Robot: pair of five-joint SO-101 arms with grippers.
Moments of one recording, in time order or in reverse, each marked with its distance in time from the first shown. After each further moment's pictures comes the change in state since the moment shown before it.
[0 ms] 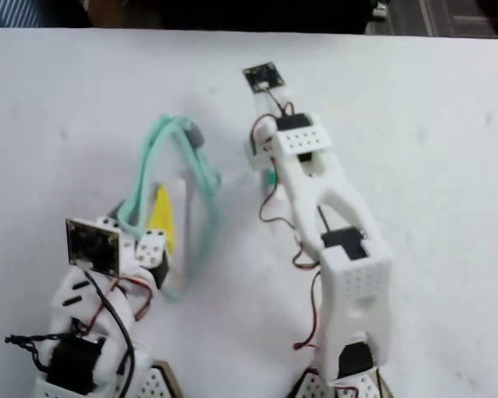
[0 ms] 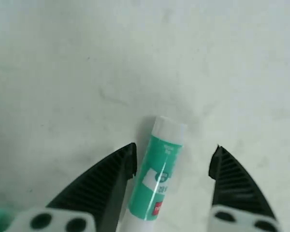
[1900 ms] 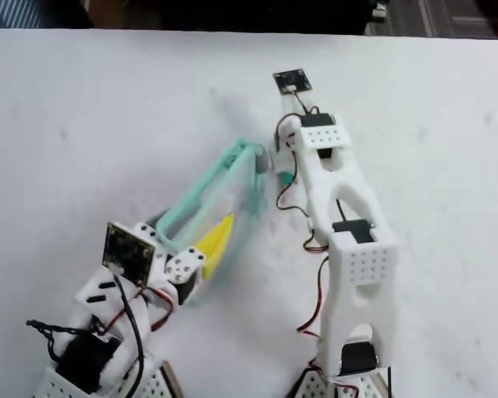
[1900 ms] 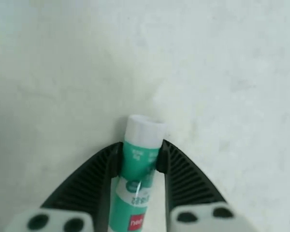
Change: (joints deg) left arm 13.1 -0.2 2.5 -0.2 0.2; right arm 7.2 6.2 -4.0 1.5 0.0
